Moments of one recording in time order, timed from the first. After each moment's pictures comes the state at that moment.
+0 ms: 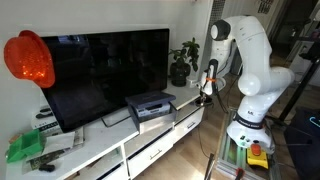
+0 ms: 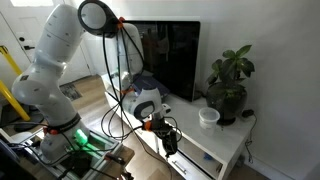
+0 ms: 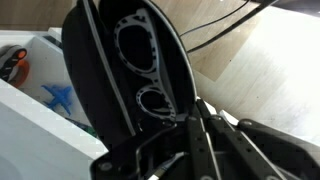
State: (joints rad) arm -0.67 0.72 -0.27 -2.43 -0.54 3.29 -0.58
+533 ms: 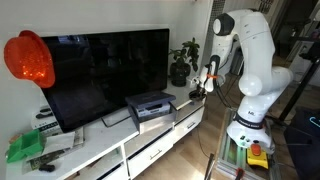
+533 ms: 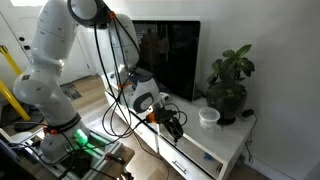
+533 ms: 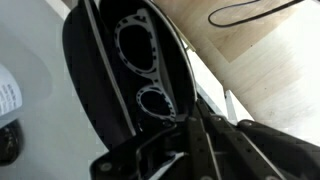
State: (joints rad) arm -0.62 0.62 -0.28 -2.48 -0.61 3.41 -0.74
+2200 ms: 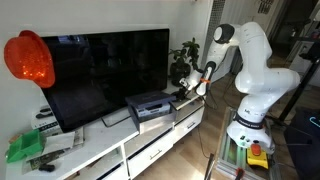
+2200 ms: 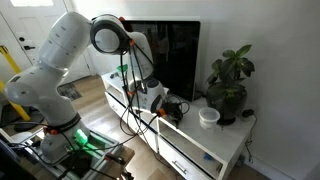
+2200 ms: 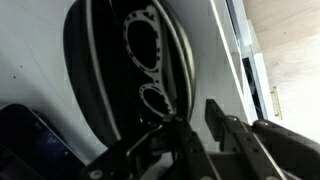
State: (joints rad) arm -0.93 0.86 0.13 -2.18 -0.89 3.44 -0.78
